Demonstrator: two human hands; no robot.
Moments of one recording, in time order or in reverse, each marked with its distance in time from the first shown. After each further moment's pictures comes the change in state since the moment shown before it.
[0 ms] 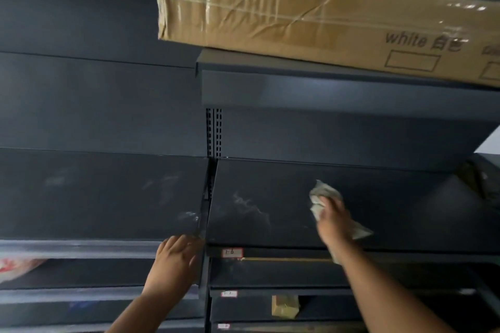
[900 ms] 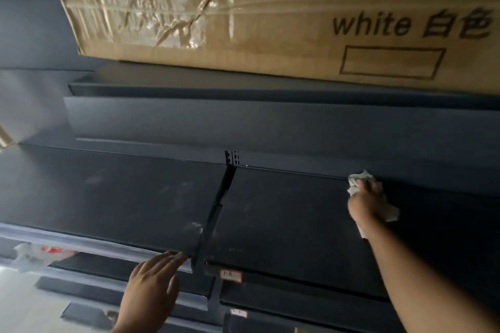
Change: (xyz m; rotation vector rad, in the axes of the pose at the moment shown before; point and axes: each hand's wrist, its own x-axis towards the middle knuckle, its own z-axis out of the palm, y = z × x) left_hand -0.016 0.011 -0.014 0.199 0.072 -0.228; right_hand 0.148 0.015 0.025 0.016 -0.055 0.143
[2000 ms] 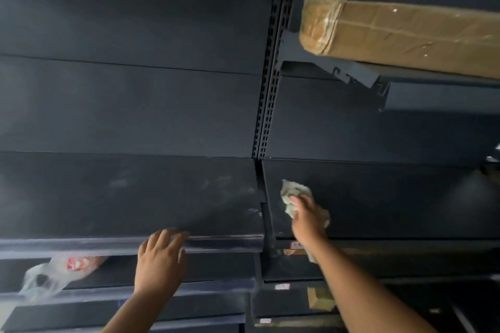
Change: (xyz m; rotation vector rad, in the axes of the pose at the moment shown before) left_hand 0.012 -0.173 -0.048 -0.043 -0.128 -0.017; right_hand -0.271 -0.186 0.035 0.047 -0.012 -0.259
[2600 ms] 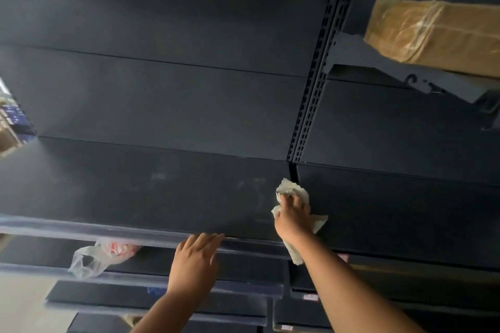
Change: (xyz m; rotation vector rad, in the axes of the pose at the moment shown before) left_hand -0.005 -0.015 -0.005 -0.078 -0.061 0.081; right_hand 0.012 -0.115 0.048 -0.159 -0.337 0.010
